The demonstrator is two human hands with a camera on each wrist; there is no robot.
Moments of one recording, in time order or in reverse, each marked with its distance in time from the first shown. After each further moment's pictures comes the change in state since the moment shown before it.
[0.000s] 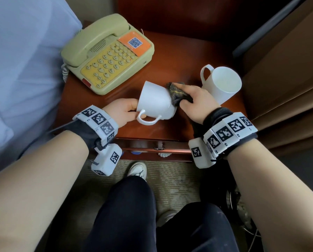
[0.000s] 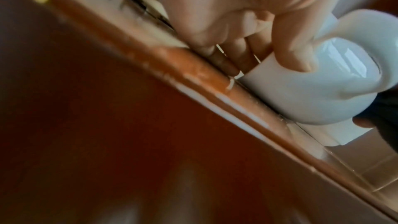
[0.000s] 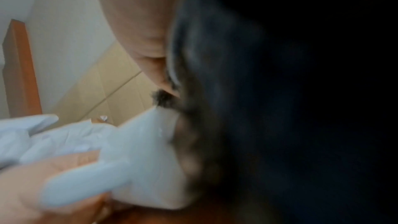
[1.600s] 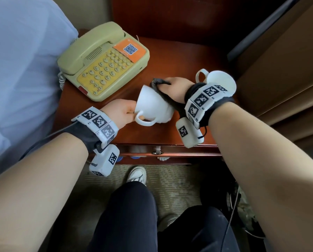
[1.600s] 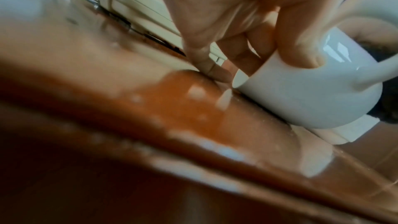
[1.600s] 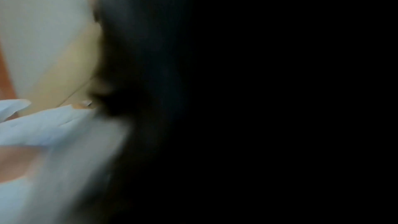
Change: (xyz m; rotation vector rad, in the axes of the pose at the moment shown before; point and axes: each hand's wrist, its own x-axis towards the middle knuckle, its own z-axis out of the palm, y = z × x) left_hand 0.006 0.005 -0.007 0.059 -0.010 0.055; right_hand 0.049 -0.039 -0.014 -0.150 -0.218 0.101
